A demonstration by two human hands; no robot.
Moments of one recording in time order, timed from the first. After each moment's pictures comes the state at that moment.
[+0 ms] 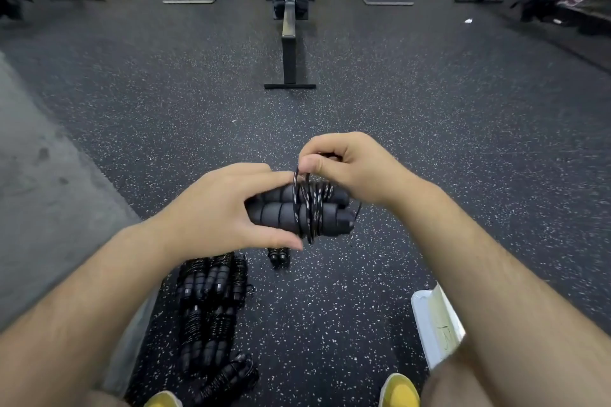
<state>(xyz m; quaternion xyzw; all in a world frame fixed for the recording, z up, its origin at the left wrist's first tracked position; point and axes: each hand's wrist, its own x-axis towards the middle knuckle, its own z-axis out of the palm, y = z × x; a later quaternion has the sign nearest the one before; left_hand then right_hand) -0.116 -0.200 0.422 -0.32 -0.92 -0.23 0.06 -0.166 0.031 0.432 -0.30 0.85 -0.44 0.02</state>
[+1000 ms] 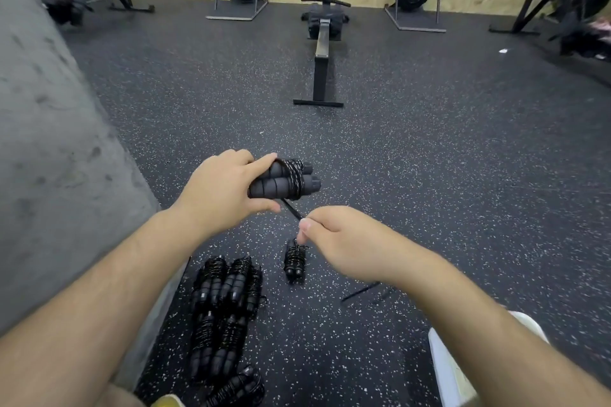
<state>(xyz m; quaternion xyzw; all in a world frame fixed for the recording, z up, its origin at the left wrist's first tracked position) -0.164 -0.252 0.394 -0.16 -0.97 -0.03 0.16 -0.117 -0.013 0.427 -0.23 0.91 -0.30 0.18</state>
